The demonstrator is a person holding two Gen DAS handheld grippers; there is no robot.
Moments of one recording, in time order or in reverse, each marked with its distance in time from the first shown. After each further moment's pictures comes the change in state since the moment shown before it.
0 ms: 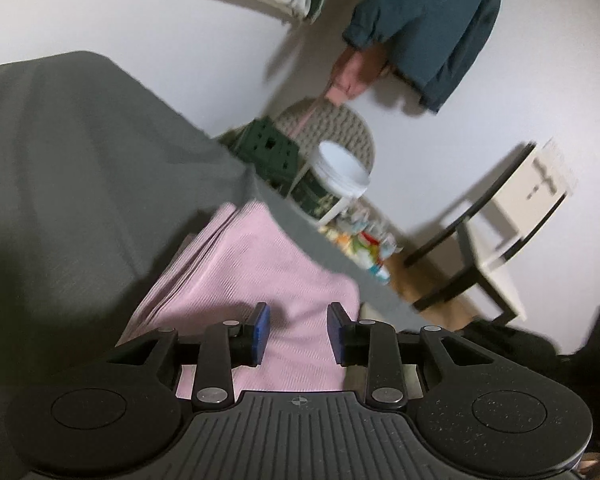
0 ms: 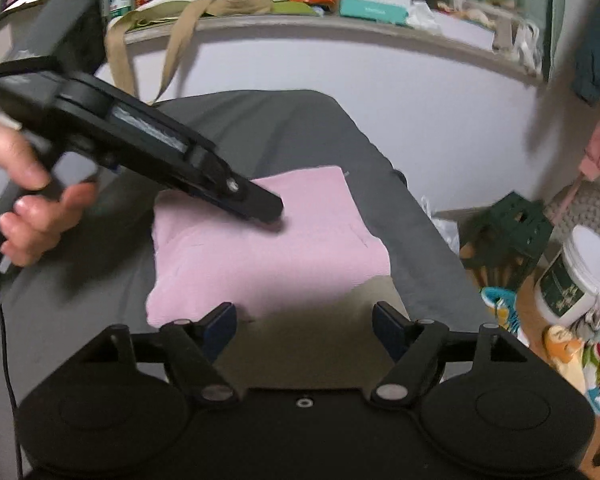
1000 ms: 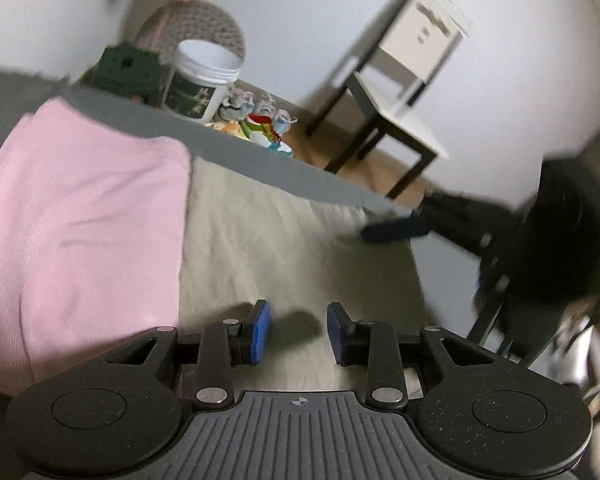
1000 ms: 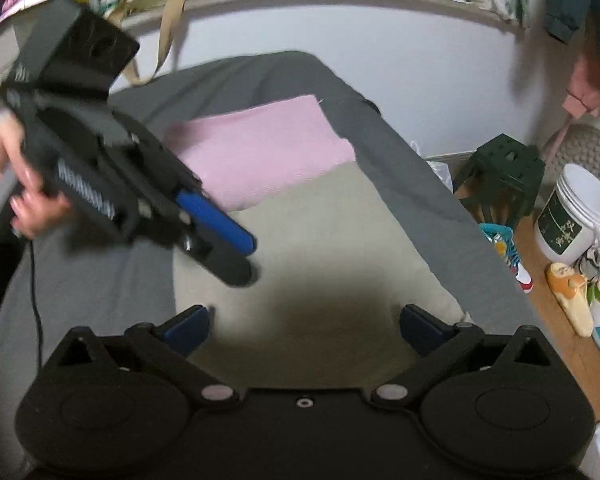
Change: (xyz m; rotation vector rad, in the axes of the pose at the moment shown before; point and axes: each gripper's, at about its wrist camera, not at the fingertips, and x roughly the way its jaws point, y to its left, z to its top) left arm 0.035 -0.069 -0.054 0.416 0.357 -0.204; right arm -0.044 -0.013 -0.062 0.124 0.081 0.026
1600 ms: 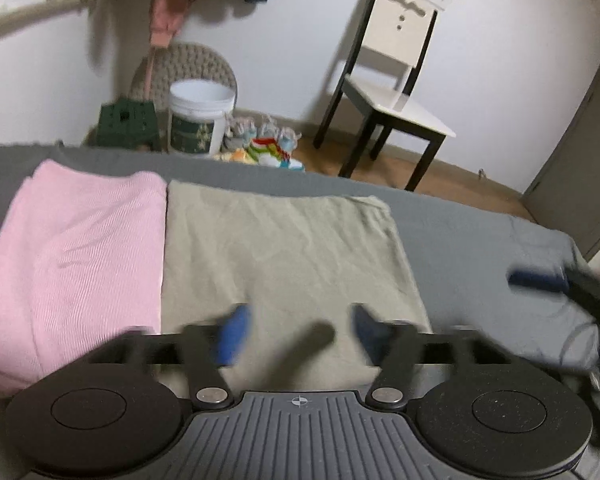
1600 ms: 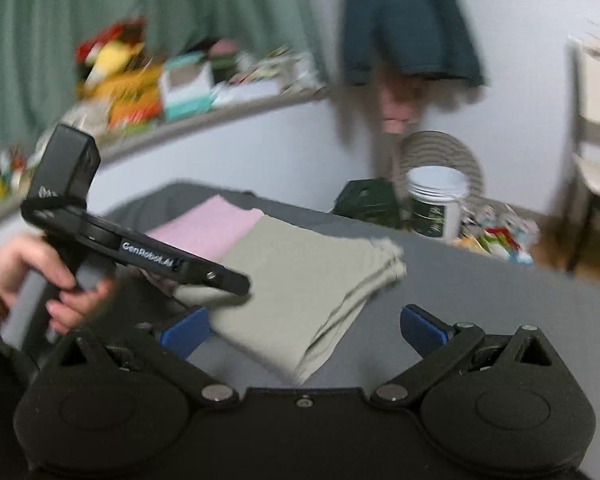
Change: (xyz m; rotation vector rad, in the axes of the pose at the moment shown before) left arm -0.033 -0.052 -0.014 0.172 -0.101 0.129; right arm -0.096 0.107 -0.102 0.510 -0.462 -0.349
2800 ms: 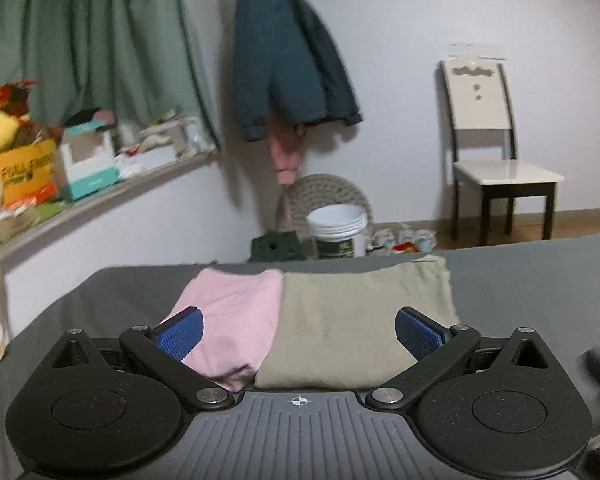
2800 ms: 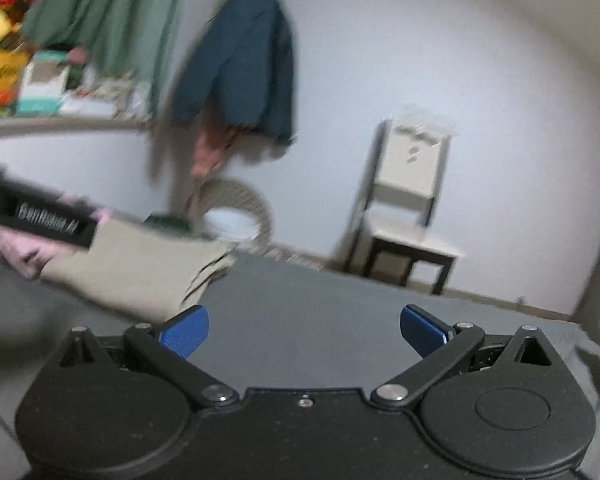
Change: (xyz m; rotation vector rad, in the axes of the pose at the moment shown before) left arm -0.097 -0.105 -0.050 0.162 -0.324 0.546; right arm -0.026 0.064 -0.049 -0.129 -0.131 -0.688
